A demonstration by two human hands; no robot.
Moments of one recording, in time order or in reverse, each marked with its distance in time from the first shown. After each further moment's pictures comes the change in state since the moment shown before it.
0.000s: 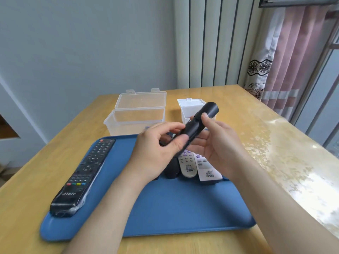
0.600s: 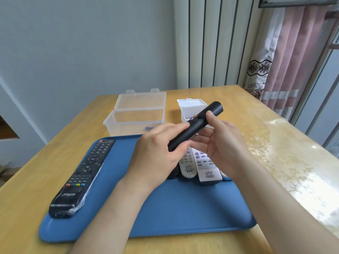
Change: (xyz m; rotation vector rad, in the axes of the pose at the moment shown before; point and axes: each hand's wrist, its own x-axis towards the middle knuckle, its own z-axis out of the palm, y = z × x) left_hand -0.006 0.003 0.006 0.302 0.082 0.250; right_hand 0.004 -0.002 -0.004 0.017 0.049 -0.043
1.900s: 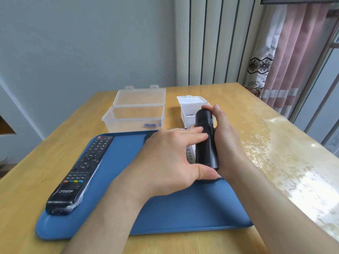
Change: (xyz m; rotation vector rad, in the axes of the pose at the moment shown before) left_hand 0.001 0.038 -0.020 -0.007 -0.408 -0.030; right_hand -0.006 0.004 0.012 -0.126 0.209 -0.027
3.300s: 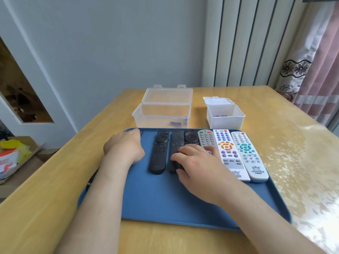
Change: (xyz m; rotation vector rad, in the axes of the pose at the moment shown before) left_hand -0.015 -0.119 -0.047 0.579 -0.120 -0.951; right_hand -0.024 0.061 0.031 -1.685 -0.540 -0.642
